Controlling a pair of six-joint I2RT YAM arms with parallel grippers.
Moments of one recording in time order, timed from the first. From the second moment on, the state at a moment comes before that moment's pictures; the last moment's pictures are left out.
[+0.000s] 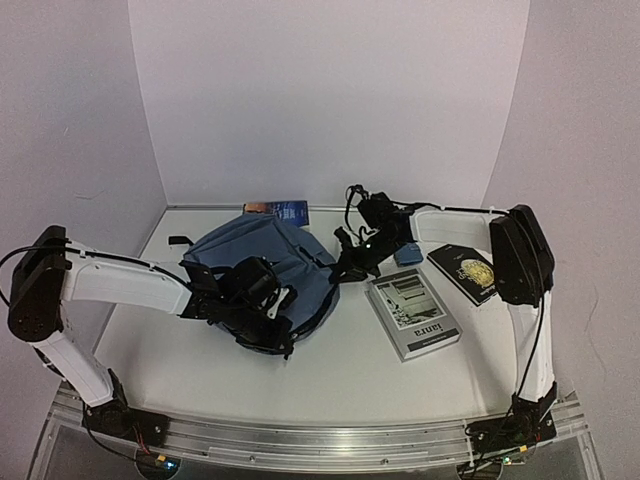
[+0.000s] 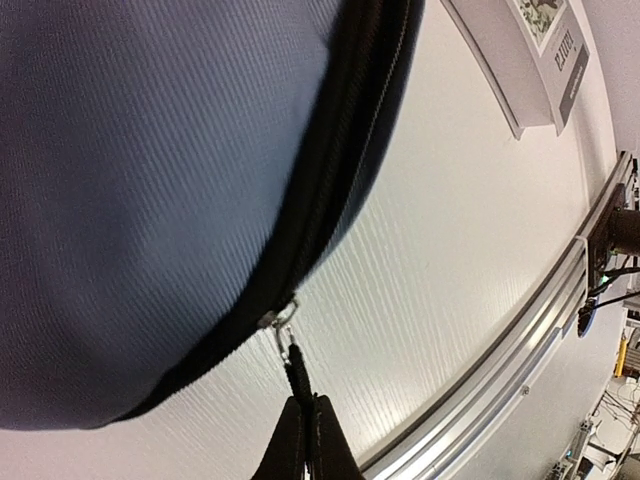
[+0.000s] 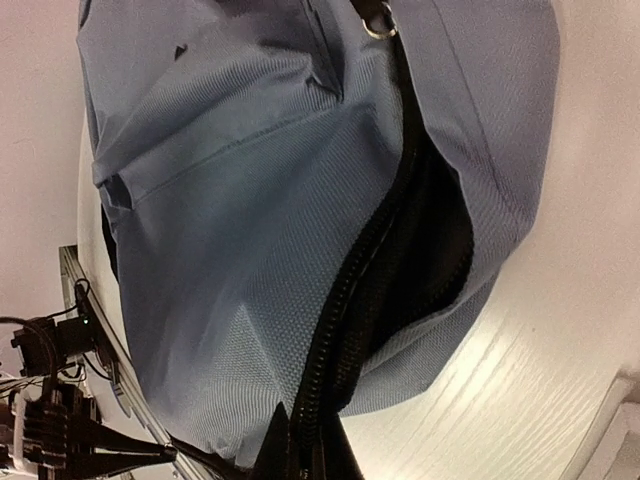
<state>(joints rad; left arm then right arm) -1.01 1.61 0.96 -0.37 0.24 -0.68 0.60 2.17 1.69 -0.59 -0.58 0.42</state>
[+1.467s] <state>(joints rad) -1.04 1.63 0.98 -0.42 0.15 -0.74 0.66 2.09 1.46 -0.54 -0.54 0.48</state>
